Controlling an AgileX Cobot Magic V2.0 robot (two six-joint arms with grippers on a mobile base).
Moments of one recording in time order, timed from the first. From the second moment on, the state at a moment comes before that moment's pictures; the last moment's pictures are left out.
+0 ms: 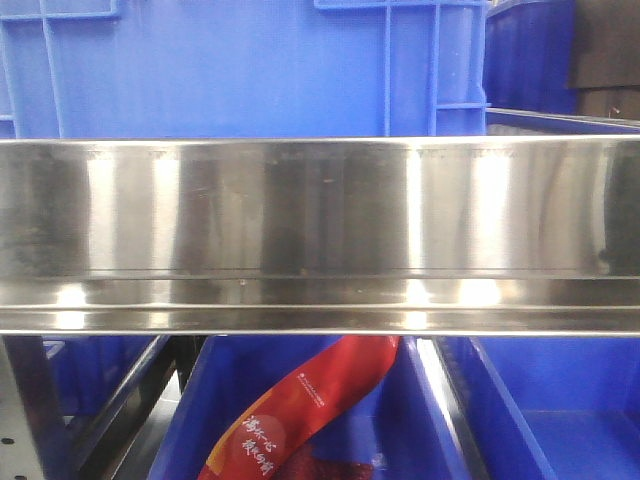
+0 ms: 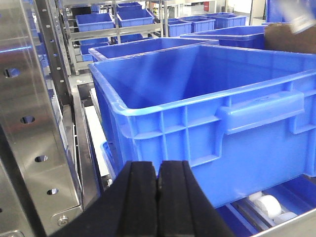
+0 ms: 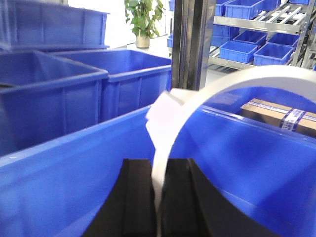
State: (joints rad) left arm -0.33 0.41 -0.65 0.02 0.44 0.08; right arm 0.38 1.44 -1.39 0.06 0.16 -0.04
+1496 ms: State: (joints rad) left arm -0.02 0.41 -0.65 0.20 0.38 0.00; right arm 0.29 1.24 -1.43 -0.06 0.37 -0.05
